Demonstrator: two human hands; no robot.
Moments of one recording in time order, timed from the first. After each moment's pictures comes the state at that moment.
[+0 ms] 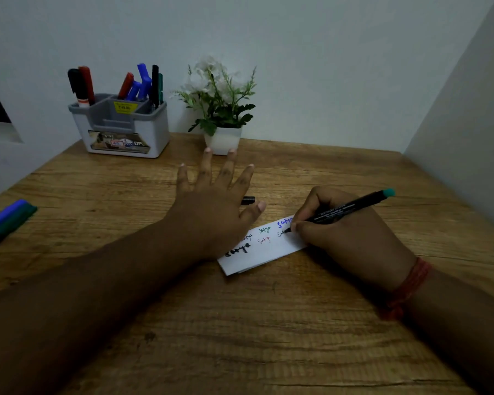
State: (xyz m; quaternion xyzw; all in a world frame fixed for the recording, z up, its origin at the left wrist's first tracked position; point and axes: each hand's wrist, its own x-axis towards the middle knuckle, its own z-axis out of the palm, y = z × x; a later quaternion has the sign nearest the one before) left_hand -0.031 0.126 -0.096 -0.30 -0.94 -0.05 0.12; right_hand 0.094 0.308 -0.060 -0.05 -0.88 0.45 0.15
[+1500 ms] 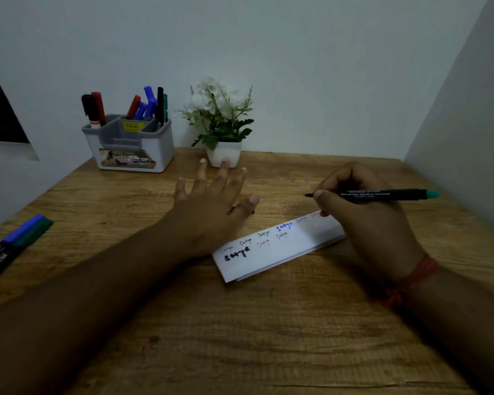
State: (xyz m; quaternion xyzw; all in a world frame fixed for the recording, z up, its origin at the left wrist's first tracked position) left_hand -0.037 0.116 -0.083 -0.31 -0.94 -0.14 0.05; right_hand 0.093 0.323 -0.048 -0.05 -0.81 0.51 0.30
